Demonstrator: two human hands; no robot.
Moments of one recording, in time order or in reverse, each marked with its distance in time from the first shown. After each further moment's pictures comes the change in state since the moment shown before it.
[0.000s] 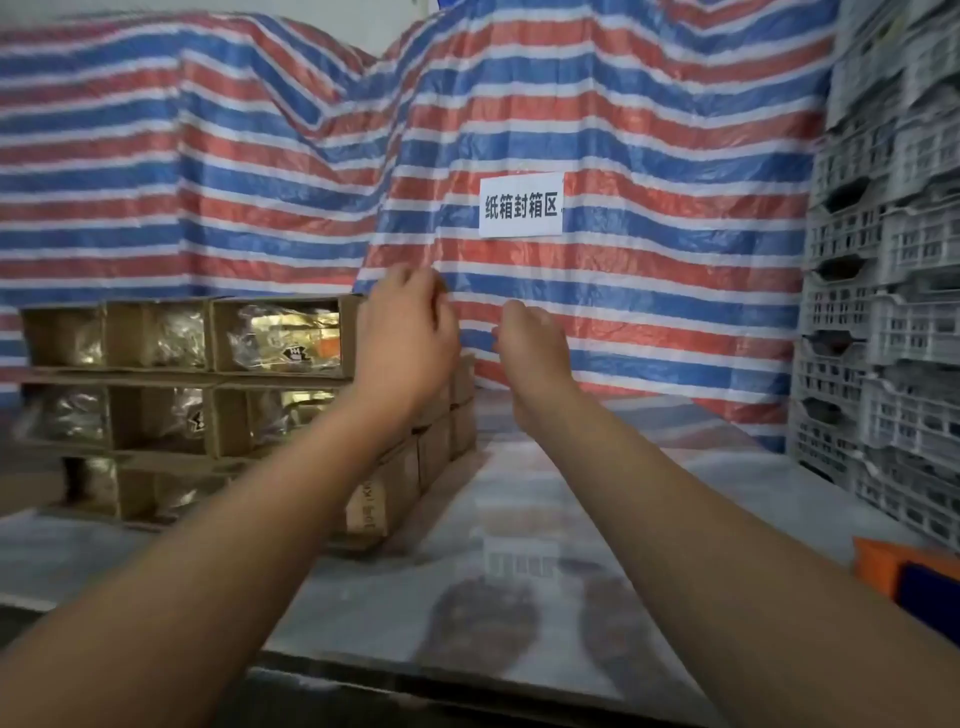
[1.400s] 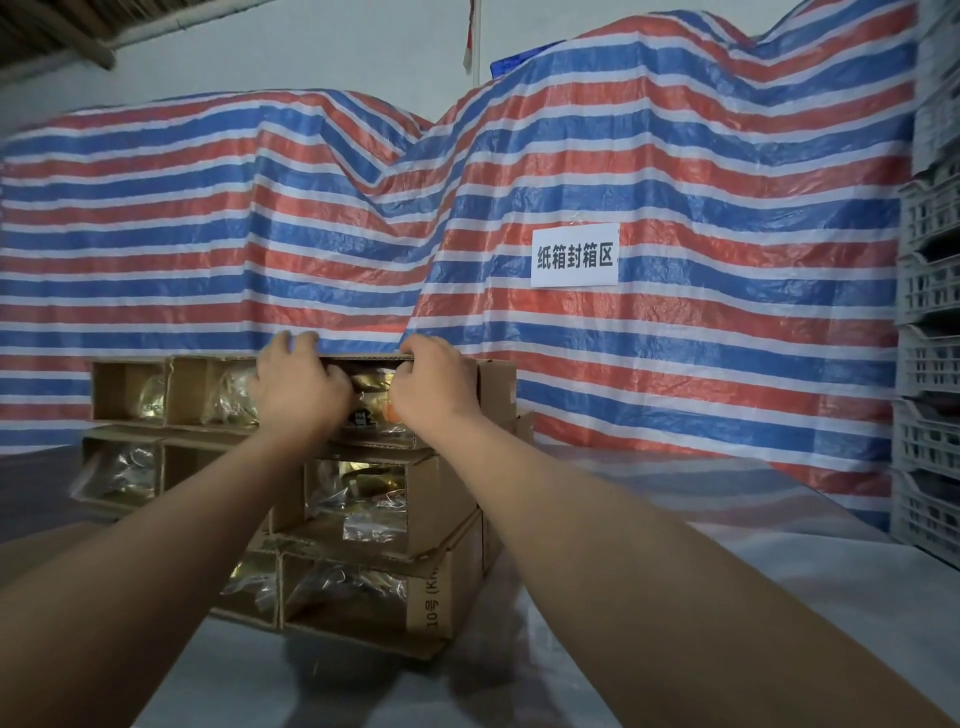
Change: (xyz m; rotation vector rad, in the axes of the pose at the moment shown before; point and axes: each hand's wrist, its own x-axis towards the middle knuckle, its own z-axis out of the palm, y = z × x) left_hand 0.055 -0.184 -0.033 0.339 -0.002 -0.424; right_hand 0.043 0.014 0.165 -0.588 -0.267 -0.577
